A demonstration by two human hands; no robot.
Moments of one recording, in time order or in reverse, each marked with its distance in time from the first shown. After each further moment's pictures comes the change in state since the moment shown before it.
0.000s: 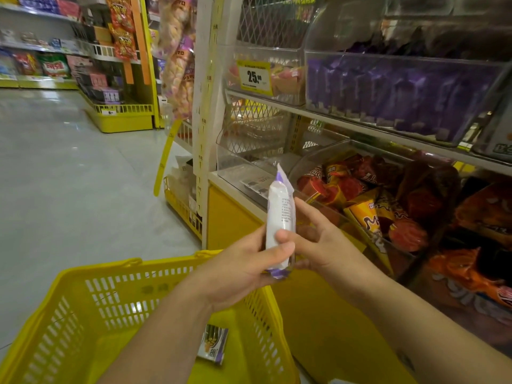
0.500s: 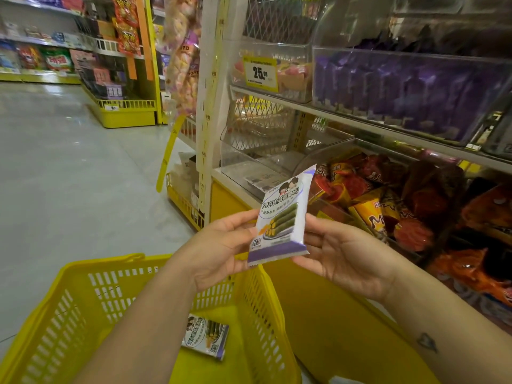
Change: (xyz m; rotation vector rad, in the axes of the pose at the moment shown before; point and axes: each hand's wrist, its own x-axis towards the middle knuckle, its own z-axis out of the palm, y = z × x) left_hand -0.004 0.012 -0.026 -0.138 0.265 -0.053; right_hand 0.000 -0.010 -0.015 0.529 -0.143 0.364
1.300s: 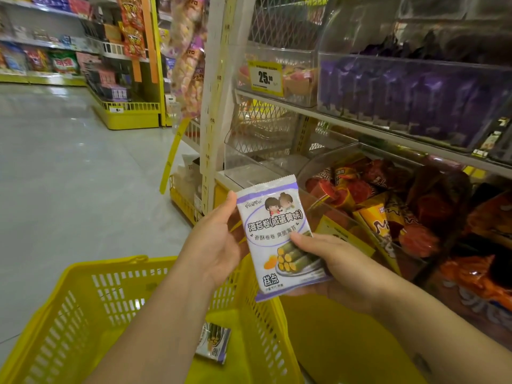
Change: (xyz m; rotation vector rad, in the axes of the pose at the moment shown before) left_hand 0.006 0.011 0.011 -0.388 0.266 0.109; right_hand 0.002 0.015 0.013 -0.347 0.023 -0.065
